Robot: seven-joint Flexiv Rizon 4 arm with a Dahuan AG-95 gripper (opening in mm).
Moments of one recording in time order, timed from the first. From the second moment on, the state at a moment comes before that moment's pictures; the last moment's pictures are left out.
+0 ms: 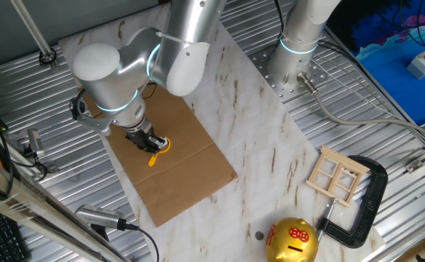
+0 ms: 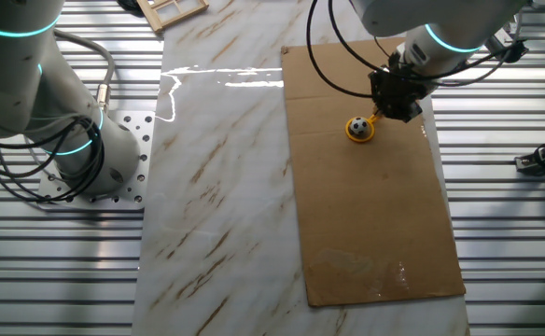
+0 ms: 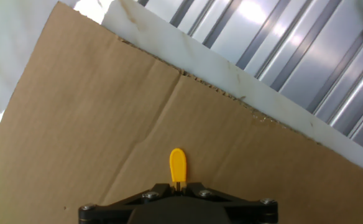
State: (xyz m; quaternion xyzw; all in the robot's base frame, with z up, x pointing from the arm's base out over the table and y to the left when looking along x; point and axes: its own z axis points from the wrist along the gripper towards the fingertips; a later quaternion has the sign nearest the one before) arm 0.583 0.095 0.033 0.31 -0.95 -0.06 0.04
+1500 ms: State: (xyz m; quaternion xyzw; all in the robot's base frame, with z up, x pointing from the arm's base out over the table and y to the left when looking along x) arm 0.600 -0.022 0.058 0.39 -0.92 -0.08 0.03
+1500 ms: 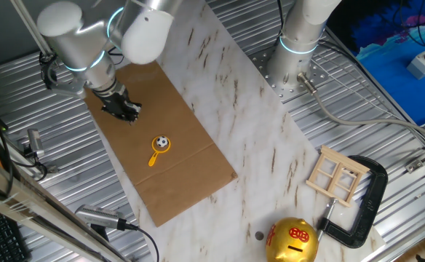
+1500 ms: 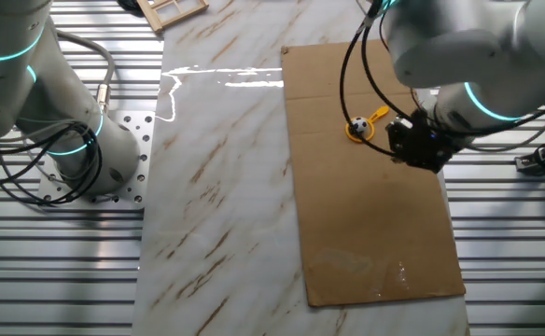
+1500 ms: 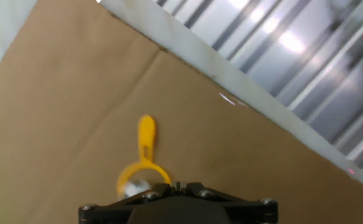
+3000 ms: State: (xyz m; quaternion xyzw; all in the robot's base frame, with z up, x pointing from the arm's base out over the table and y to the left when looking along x) arm 0.618 -0.101 0.057 0.39 -0.92 -0.08 0.04
